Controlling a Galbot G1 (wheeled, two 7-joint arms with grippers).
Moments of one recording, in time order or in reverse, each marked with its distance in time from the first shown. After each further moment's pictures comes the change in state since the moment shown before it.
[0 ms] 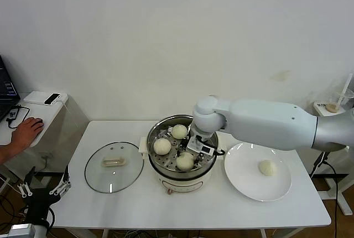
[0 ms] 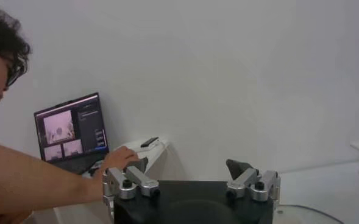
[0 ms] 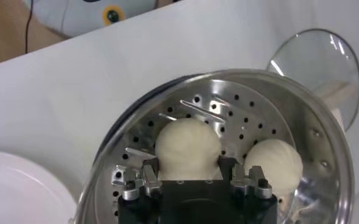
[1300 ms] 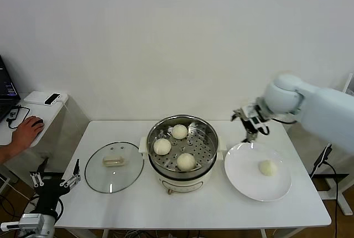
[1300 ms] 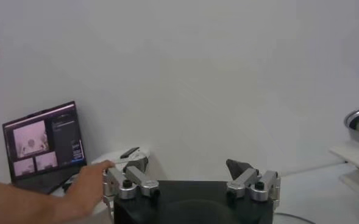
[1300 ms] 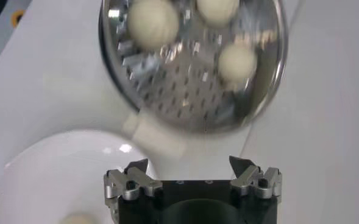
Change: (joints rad) left arm -0.066 0.087 0.070 0.052 -0.023 -0.010 0.003; right arm -0.083 -0.520 0.235 0.069 0.098 -0.466 0.007
